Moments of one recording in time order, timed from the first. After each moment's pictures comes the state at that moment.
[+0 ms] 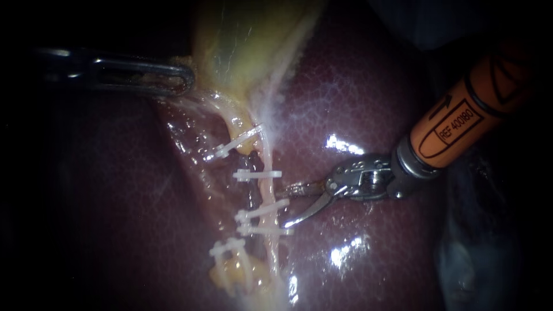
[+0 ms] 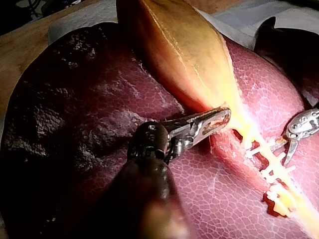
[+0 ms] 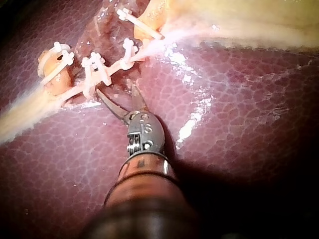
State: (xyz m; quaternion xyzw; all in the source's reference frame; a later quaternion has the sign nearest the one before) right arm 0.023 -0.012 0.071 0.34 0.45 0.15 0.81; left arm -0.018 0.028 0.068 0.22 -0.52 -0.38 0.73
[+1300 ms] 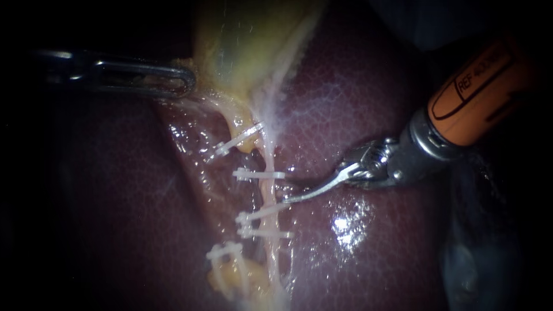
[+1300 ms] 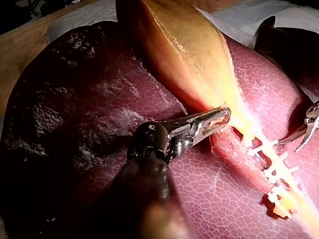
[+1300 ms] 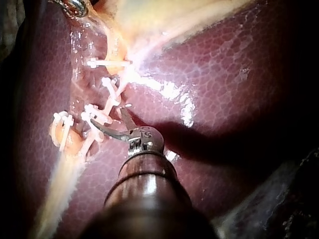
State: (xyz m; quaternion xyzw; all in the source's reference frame) right arm 0.021 -0.009 0.063 0.53 0.27 0.37 0.71; left arm -0.019 0.028 0.068 0.22 -0.52 -0.38 0.73
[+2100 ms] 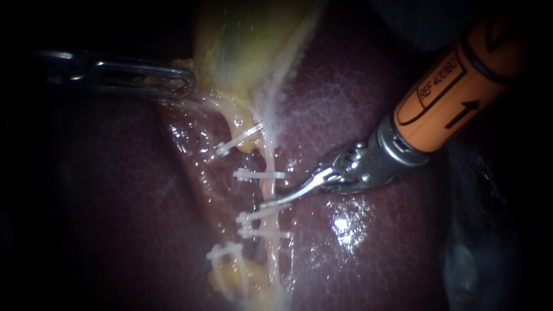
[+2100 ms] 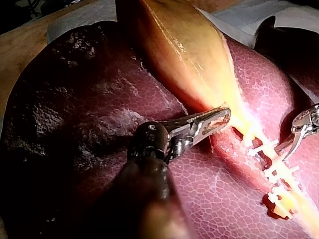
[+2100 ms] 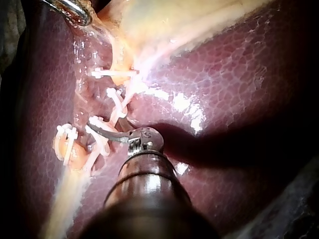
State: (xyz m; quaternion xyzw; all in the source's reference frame) right arm 0.025 -0.010 0.066 0.57 0.32 0.36 0.67; left arm -0.019 0.028 0.068 0.22 -0.52 -0.38 0.73
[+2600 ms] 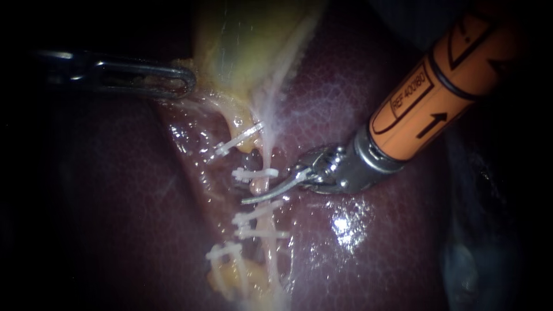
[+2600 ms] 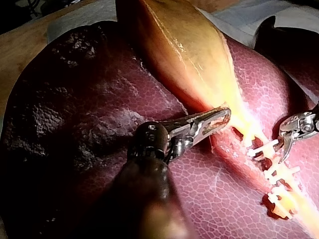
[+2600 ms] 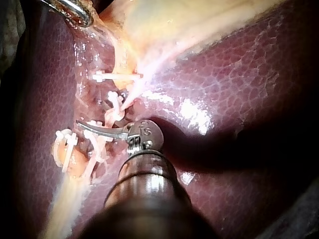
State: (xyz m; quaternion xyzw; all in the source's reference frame) right arm 0.028 -0.011 0.069 0.58 0.45 0.27 0.63; left arm -0.019 0.028 0.068 0.22 -0.52 -0.38 0.74
